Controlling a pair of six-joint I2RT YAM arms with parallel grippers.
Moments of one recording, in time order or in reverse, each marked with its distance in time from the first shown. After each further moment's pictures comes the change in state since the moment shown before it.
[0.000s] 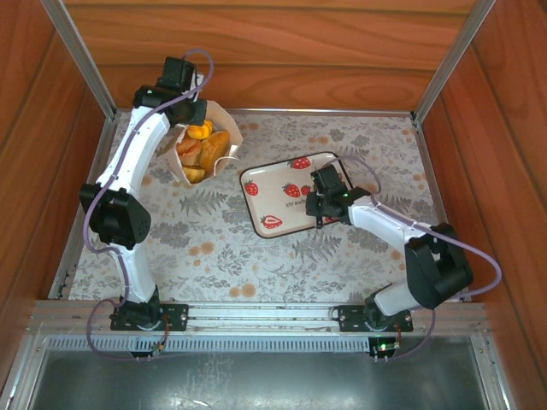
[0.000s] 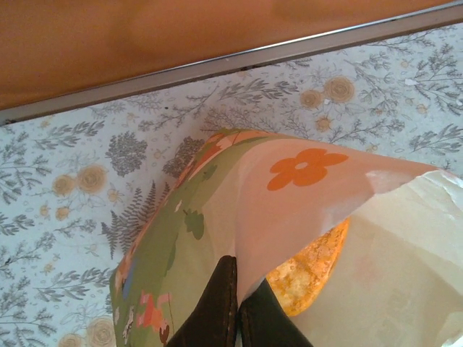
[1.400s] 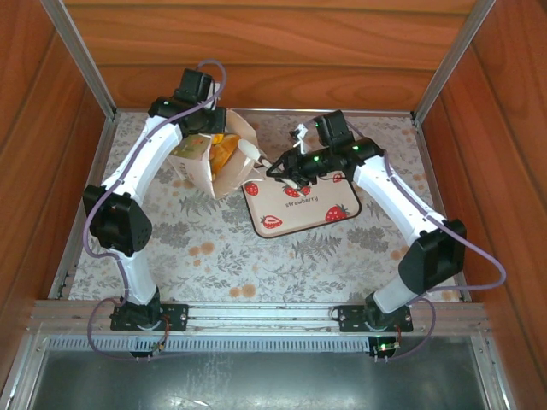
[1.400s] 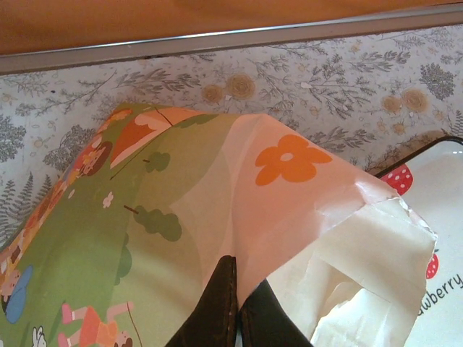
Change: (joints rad) left arm -0.103 -0.051 -0.143 0.118 0.124 -0.175; right arm -0.028 0.140 0.603 -0.357 -0.886 0.112
